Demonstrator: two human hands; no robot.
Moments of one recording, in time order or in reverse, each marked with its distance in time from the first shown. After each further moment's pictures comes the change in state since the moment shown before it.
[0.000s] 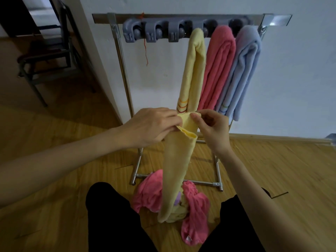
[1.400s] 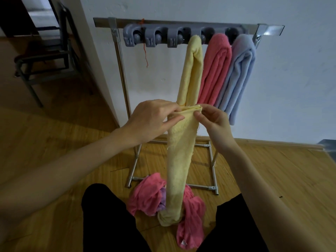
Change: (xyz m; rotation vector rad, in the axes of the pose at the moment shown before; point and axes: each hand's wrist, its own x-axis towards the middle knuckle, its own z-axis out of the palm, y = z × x) left_hand 0.016 0.006 -0.003 -0.070 0.272 -0.187; right_hand 0.014 -0.017 -0.016 0.204 -0.178 0.090
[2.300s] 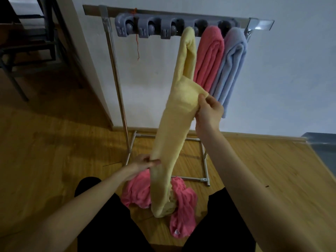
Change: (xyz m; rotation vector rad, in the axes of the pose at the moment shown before) left_hand -0.143 -0.037 0.155 -0.941 -0.482 -1.126; right_hand 0.018 0.006 0.024 0.170 0.631 0.253
